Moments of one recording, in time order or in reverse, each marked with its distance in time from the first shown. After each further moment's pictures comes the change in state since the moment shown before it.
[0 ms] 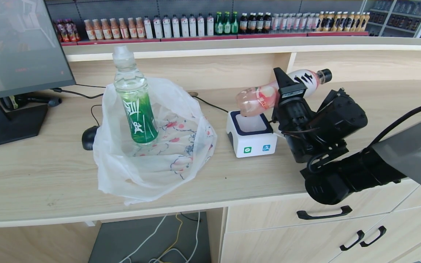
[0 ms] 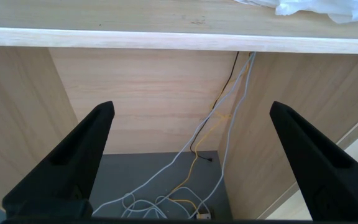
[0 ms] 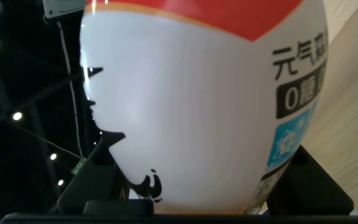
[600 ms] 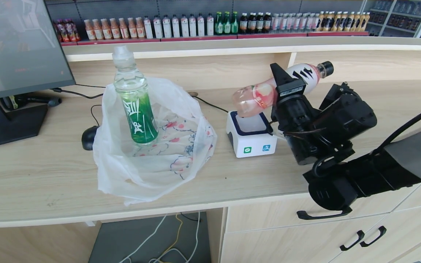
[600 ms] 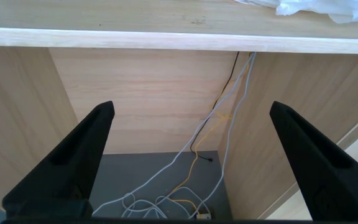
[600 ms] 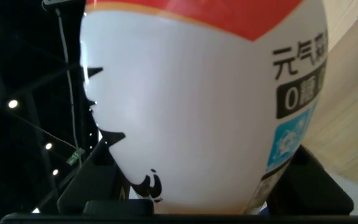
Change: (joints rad) left arm 0.000 0.000 0.000 0.000 0.000 0.000; right arm 0.055 -0.060 0.040 0.000 0.002 -0.095
